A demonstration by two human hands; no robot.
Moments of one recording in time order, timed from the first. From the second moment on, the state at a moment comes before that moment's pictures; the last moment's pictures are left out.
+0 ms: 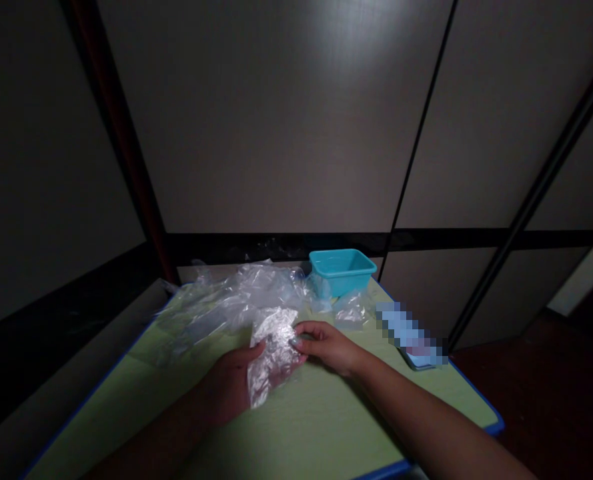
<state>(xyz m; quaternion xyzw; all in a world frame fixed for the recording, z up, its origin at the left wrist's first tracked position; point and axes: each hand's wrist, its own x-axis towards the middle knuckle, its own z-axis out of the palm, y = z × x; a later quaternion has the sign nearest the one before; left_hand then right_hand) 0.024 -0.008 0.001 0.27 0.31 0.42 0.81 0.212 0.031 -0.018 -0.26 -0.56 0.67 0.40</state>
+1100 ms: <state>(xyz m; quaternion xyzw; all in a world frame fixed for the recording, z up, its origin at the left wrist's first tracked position) 0.021 0.006 -0.011 0.44 0.43 0.41 0.67 0.207 0.034 -0.028 -0.31 -0.62 0.55 0.47</state>
